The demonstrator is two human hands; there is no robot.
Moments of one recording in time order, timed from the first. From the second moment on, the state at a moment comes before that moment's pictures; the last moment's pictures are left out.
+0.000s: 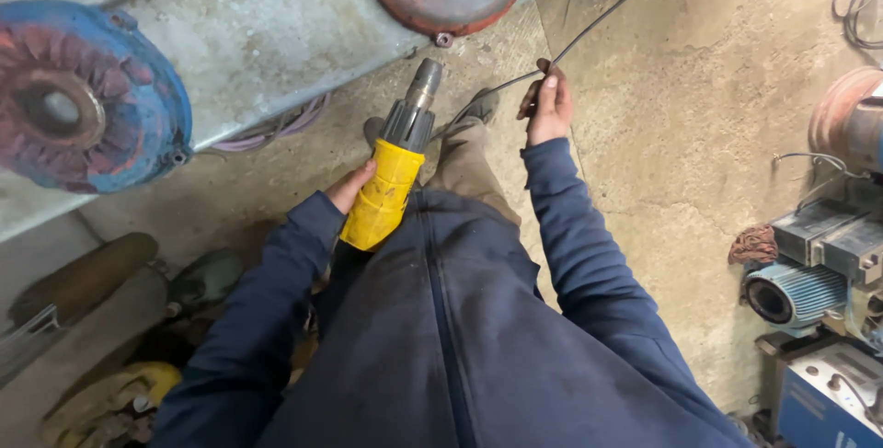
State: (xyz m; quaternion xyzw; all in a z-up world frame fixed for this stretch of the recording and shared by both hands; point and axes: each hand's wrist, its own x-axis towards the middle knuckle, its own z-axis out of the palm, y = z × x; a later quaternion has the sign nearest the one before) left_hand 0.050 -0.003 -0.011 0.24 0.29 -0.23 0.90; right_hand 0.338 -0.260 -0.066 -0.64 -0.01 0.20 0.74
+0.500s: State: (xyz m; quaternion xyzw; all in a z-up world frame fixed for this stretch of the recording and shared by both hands) left_hand 0.051 -0.003 -0.036 0.29 0.31 -0.25 0.87; right_hand 0.353 -0.274 -0.125 -0.60 0.11 0.38 0.70
